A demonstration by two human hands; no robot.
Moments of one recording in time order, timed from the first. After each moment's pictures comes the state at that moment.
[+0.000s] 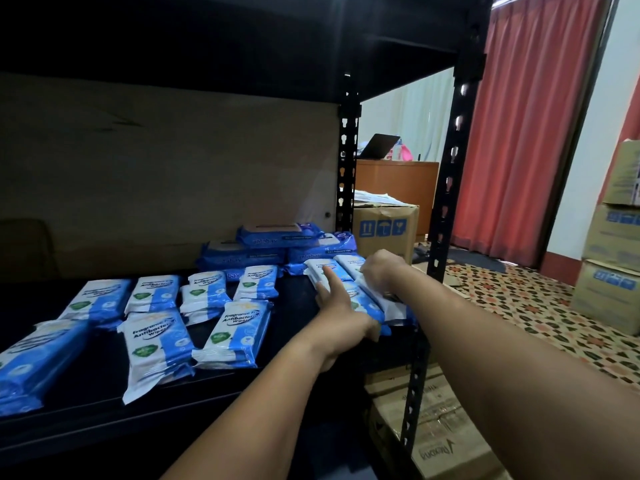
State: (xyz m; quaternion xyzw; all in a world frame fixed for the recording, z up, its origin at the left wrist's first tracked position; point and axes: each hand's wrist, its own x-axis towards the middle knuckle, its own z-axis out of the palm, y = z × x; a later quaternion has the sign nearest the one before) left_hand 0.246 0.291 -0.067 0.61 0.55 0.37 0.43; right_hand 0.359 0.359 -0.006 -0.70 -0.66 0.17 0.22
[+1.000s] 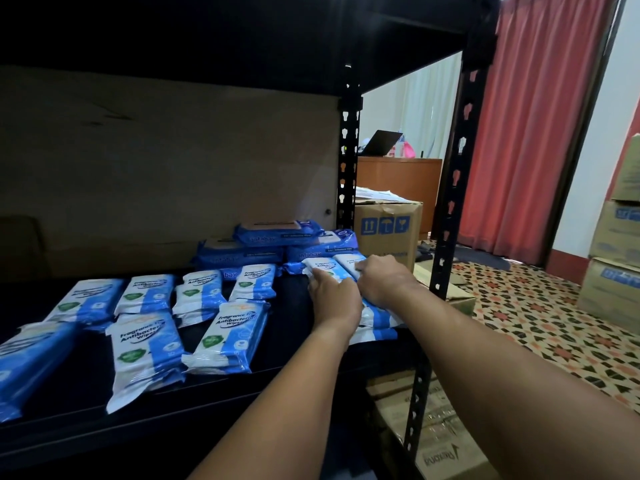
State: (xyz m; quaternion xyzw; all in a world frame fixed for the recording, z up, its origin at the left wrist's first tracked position) left_hand 0.267 0.323 -0.059 0.49 0.60 0.52 0.37; right_hand 0.355 0.361 -0.022 -0.69 -0.71 0.05 0.15
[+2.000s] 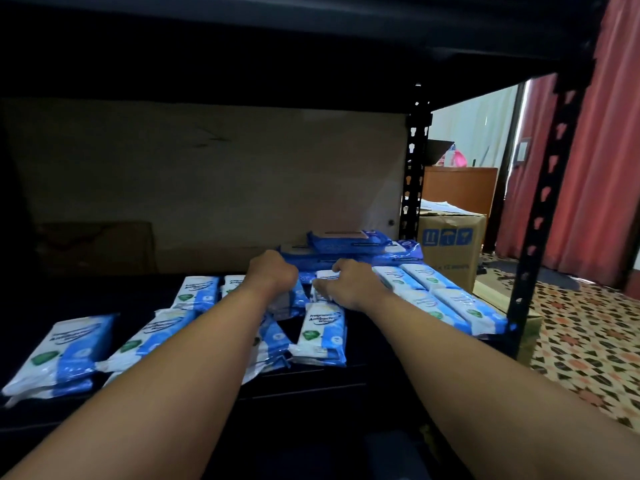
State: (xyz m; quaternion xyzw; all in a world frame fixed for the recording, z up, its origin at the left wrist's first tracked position) left_hand 0.057 0.290 0.005 0.54 0.76 0.33 0.15; right_hand 0.209 0.343 -0.025 -0.57 -0.77 0.17 0.24
